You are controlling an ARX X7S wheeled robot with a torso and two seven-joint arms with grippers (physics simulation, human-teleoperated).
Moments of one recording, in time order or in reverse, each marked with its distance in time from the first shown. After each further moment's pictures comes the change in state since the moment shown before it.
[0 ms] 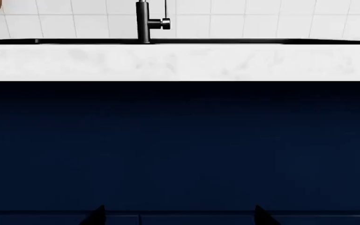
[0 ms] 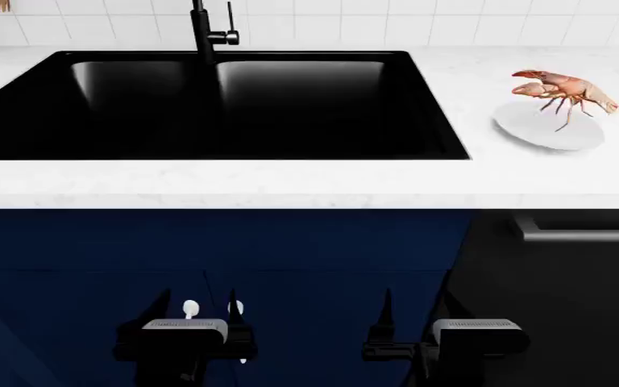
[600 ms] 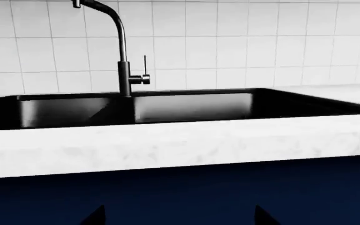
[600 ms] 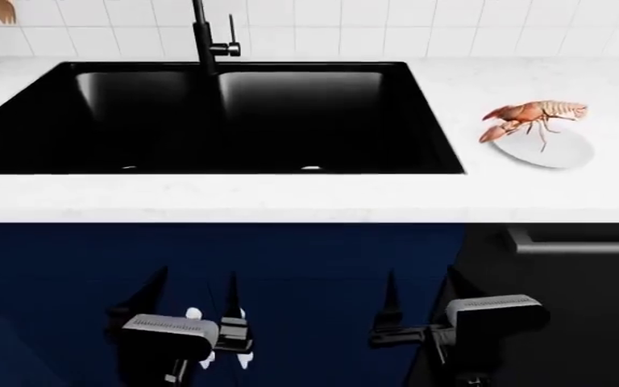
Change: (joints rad) left arm 0.012 -0.107 0.068 0.089 -0.088 0.083 0.021; right arm 0.010 0.120 -0.056 -0.214 0.106 0.169 -0.004
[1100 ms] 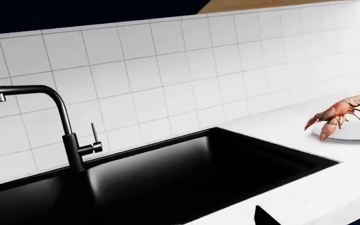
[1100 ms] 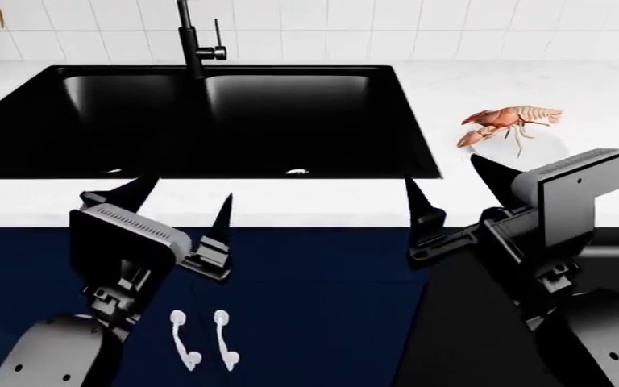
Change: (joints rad) left arm -0.316 -0.242 -0.006 0.315 -0.177 -0.497 0.165; right arm 0.432 0.257 0.140 -0.436 0.338 0.764 -0.164
